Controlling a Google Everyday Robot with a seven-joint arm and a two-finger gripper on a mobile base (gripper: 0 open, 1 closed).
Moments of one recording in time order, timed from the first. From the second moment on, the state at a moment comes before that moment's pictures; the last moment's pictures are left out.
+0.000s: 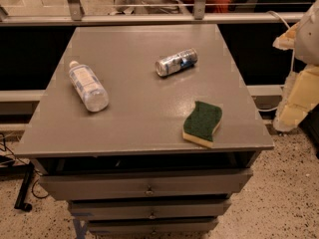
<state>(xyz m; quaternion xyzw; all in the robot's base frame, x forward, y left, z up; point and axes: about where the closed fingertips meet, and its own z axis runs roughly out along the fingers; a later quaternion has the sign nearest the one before) 0.438 -0.216 0.978 -0.60 0.78 -0.04 0.16</state>
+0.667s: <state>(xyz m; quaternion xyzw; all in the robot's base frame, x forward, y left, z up) 0.444 -0.196 0.978 -0.61 0.77 -0.03 0.17</state>
